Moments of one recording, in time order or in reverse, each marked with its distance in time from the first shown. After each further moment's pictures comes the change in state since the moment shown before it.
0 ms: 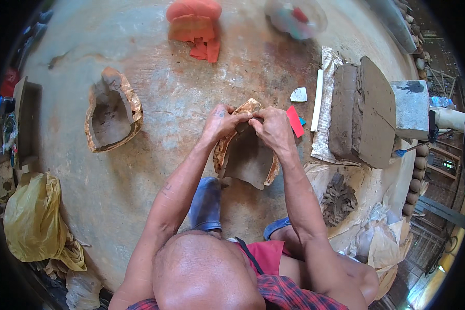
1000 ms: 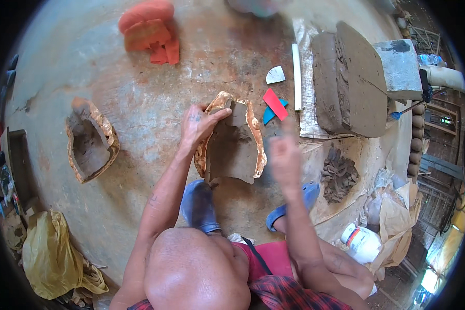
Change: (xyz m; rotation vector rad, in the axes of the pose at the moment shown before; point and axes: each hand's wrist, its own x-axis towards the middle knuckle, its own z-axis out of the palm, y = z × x) left_hand -0.005 0.008 0.000 0.208 0.046 0.027; right_hand -0.121 -0.001 -0.015 0.228 0.302 0.512
